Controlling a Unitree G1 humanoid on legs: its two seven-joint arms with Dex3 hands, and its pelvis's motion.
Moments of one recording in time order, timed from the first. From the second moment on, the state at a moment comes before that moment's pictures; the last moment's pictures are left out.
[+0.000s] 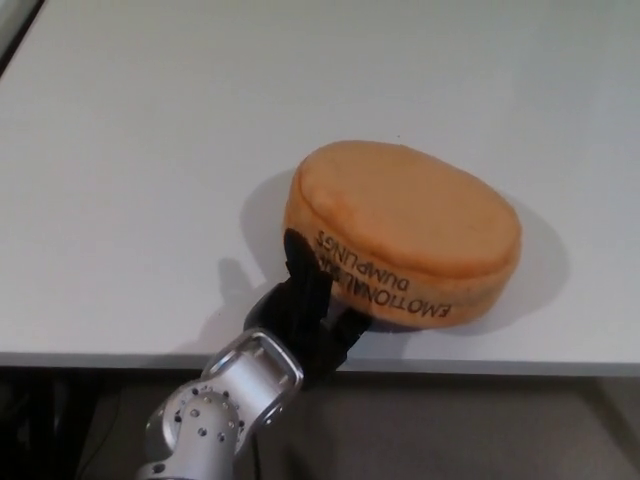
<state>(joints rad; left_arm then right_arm) -0.34 -0.14 0.06 0.27 -0.91 0.58 0.32 0.63 -0.52 -0.34 0.14 0.31 -0.42 0.74</state>
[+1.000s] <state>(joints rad) -0.34 0.20 -0.09 0.03 -0.86 0.83 0.22 0.61 -0.52 -0.34 0.15 0.32 -0.41 0.75</state>
